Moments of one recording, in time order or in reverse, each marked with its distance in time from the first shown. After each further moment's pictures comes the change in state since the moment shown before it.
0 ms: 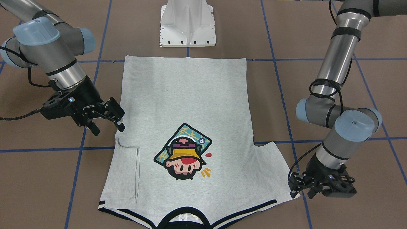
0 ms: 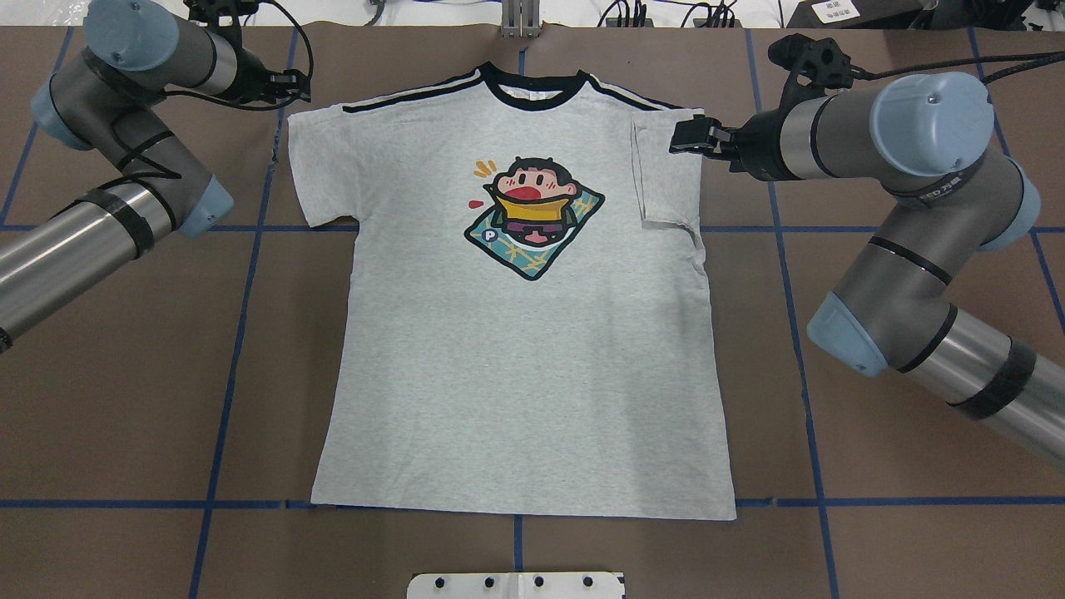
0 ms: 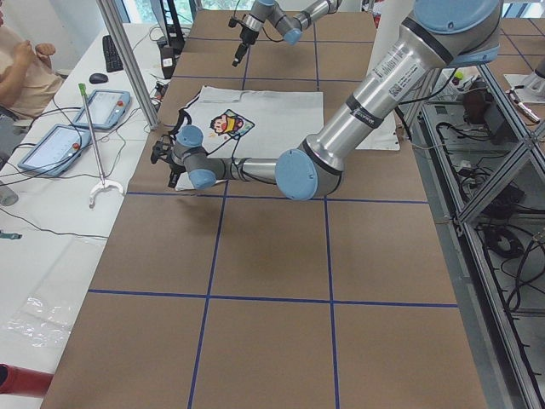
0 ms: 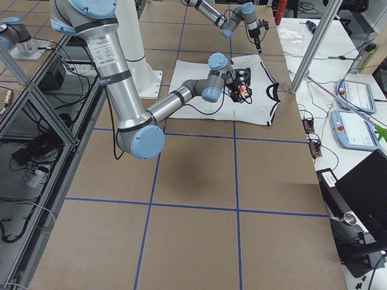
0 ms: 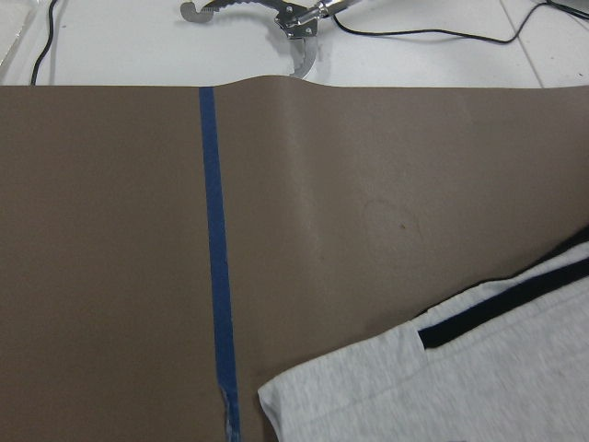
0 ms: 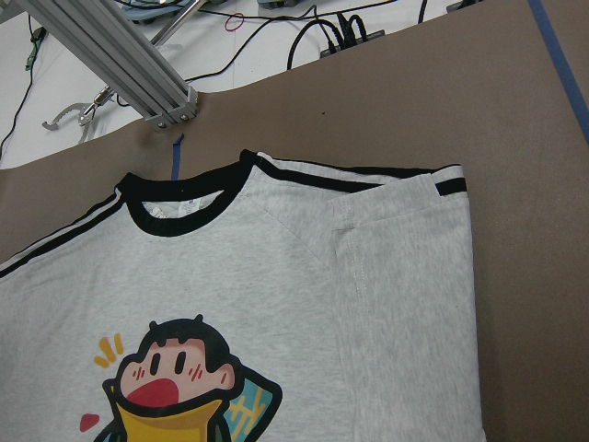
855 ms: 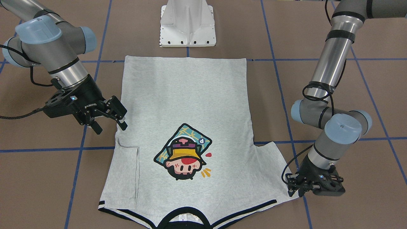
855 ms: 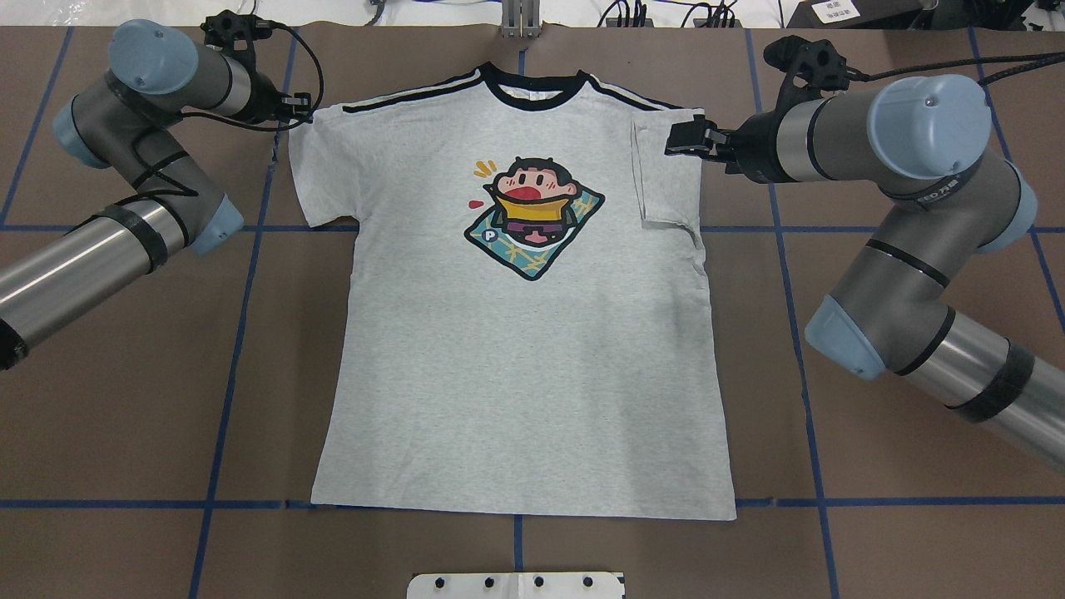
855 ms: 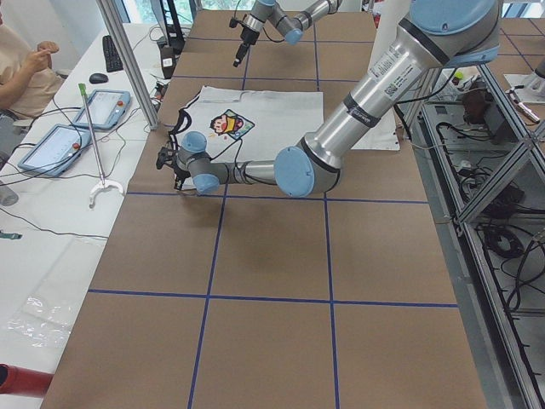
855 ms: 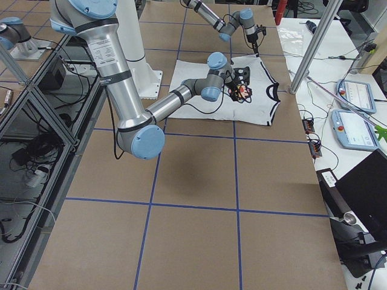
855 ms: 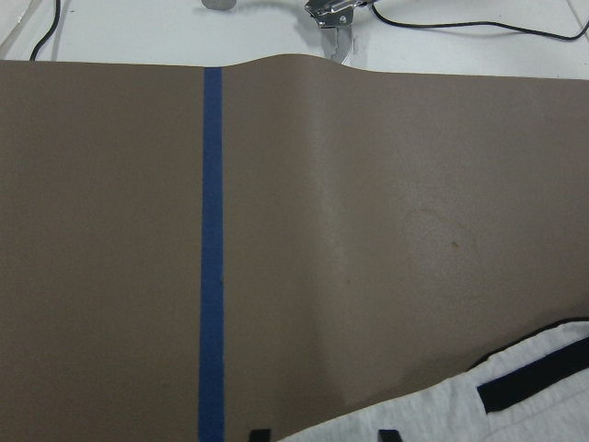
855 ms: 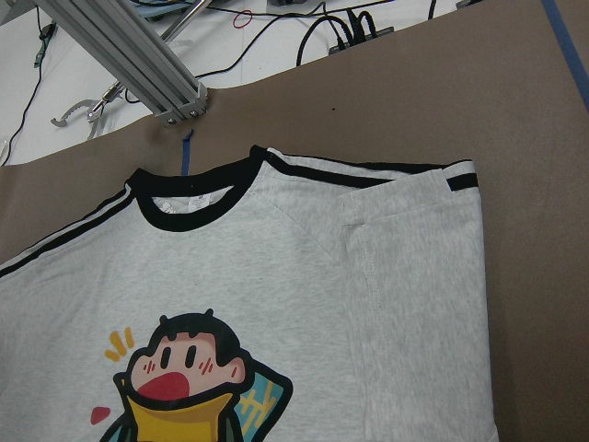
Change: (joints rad) left arm 0.029 -0.009 0.049 -0.023 0.013 -0.001; right arm -0.006 0.003 0.008 0.000 -0.001 0.000
